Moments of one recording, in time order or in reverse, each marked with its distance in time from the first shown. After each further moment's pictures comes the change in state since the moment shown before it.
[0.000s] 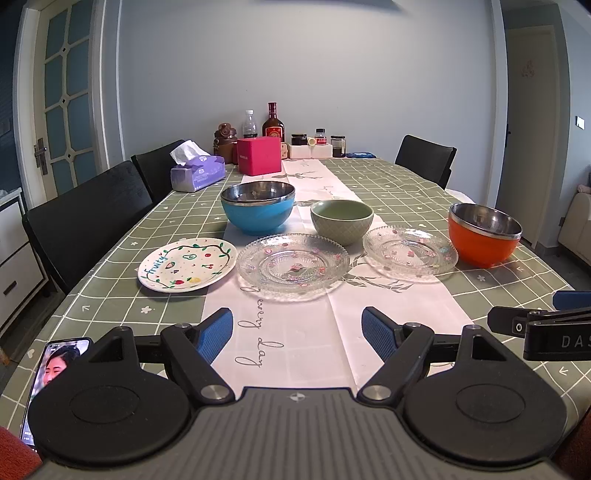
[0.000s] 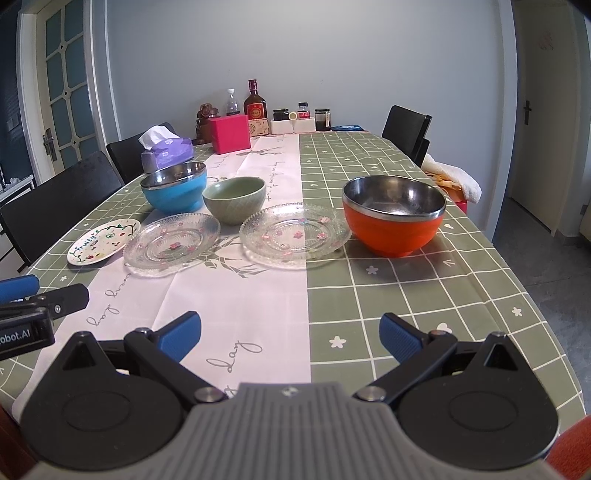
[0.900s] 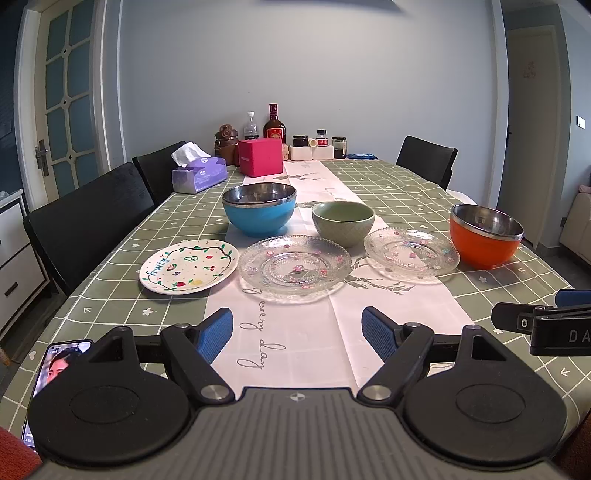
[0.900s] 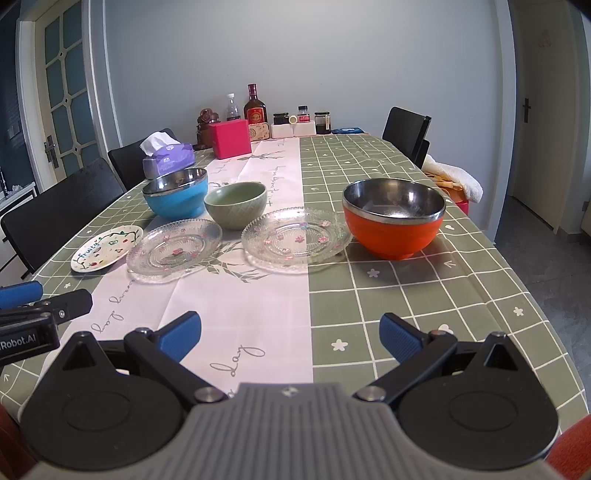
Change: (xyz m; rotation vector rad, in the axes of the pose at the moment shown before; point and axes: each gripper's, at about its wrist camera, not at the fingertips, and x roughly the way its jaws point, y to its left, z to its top) left arm -0.001 0.002 0.004 0.005 -0.003 0.005; right arm -0.003 -0.001 0.001 0.022 -0.011 0.013
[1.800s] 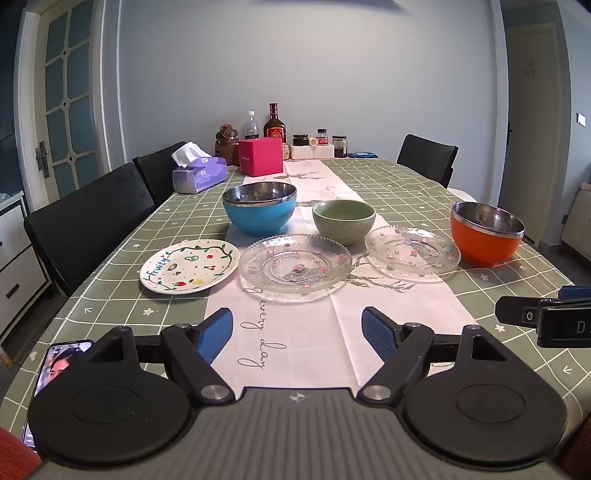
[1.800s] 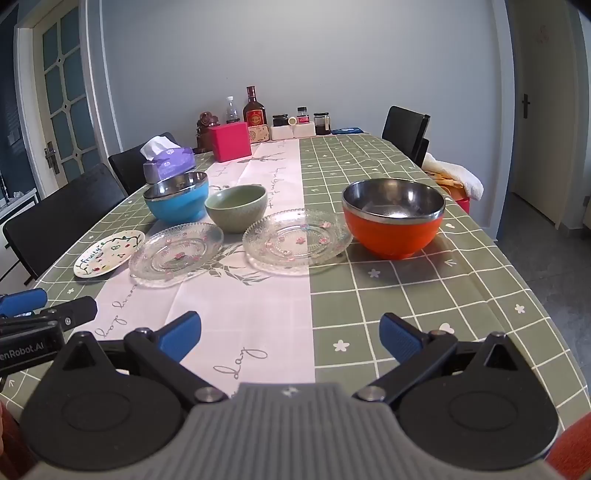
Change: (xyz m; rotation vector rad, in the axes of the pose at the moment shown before) left arm 0.000 0.000 -0.002 0.010 -0.003 0.007; right arm -0.001 -0.001 0.001 0.010 -0.003 0.008
